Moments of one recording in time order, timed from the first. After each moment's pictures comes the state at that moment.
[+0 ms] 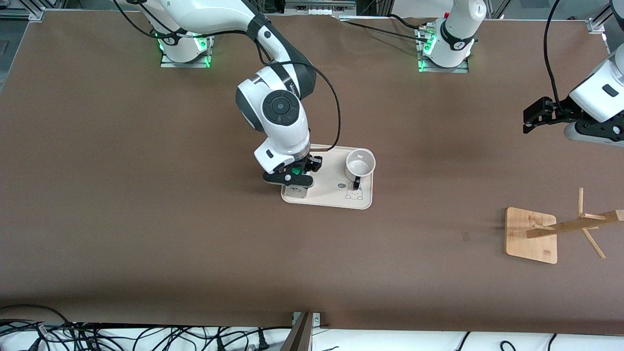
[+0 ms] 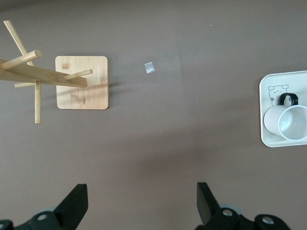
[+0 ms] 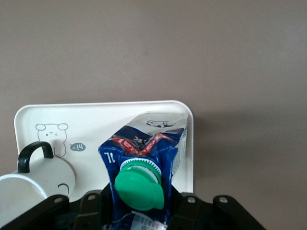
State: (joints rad) left arm -0.01 0.02 -0.02 -1.62 0.04 1.64 0.12; right arm 0.71 0.71 -0.03 -1.24 0.04 1.99 0.80
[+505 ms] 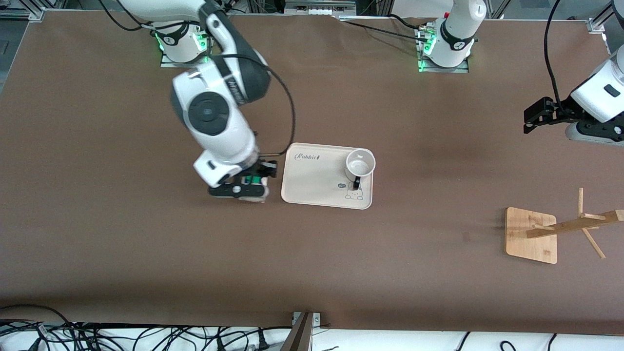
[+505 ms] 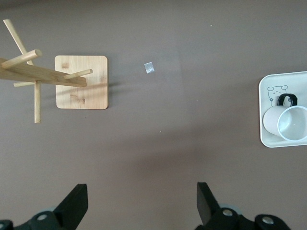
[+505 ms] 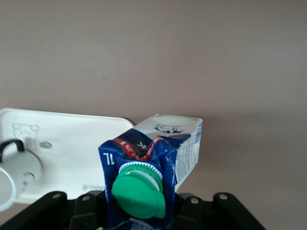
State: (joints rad) left arm -0.01 0.02 -0.02 -1.62 0.04 1.64 0.12; right arm 0.53 0.57 -0.04 -1.23 0.06 1.78 0.47
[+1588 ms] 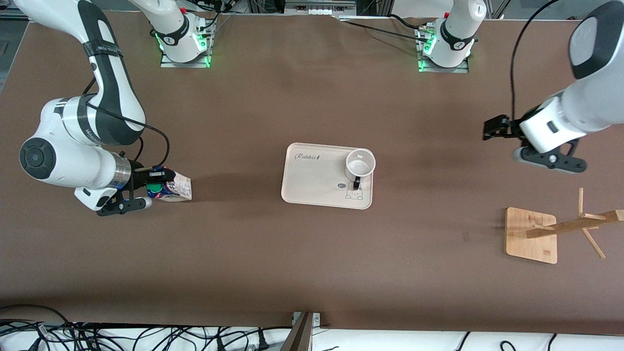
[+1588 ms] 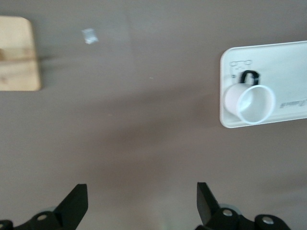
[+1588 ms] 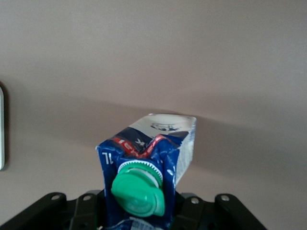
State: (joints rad) left arm -0.05 0.18 -0.08 -1.59 -0.11 1.57 0.04; right arm 0.16 0.42 -0.05 -1.66 0.16 1.93 -0.12
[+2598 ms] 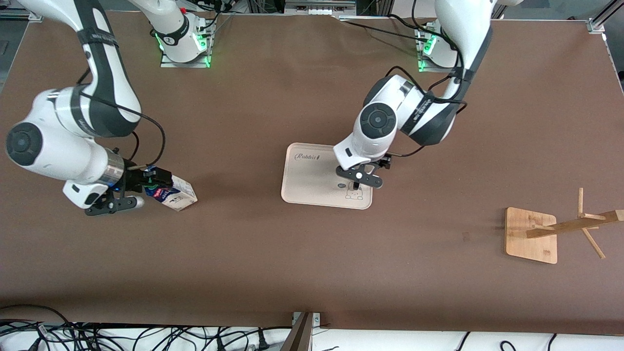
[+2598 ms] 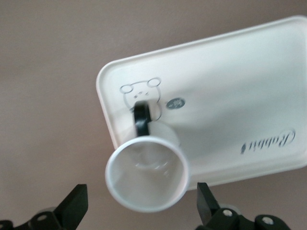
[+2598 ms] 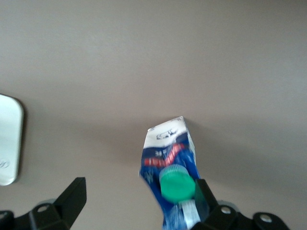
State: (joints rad) left arm -0.50 0.54 -0.13 -1.64 0.03 2.08 -0.37; right arm 0.16 0.36 -0.05 -1.60 0.15 1.91 -0.12
